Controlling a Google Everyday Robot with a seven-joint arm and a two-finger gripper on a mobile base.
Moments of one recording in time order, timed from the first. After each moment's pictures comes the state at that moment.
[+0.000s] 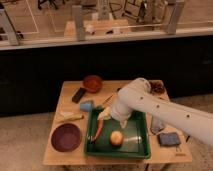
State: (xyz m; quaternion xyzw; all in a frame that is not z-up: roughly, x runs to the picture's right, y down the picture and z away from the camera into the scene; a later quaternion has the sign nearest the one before) arm 0.025 0.162 0.708 -0.15 -0.31 -0.55 0.76
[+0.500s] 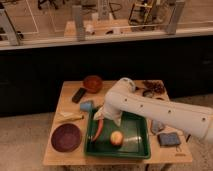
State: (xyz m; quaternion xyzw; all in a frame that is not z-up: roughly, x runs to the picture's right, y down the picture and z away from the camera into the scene) arm 0.008 0.164 0.744 -0.16 -0.27 -0.58 0.75
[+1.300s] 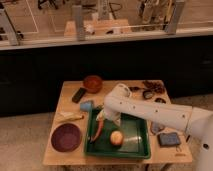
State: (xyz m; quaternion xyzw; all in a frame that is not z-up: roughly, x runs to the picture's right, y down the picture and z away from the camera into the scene) arm 0.019 0.187 0.823 -0.19 -0.25 -0.57 0.76
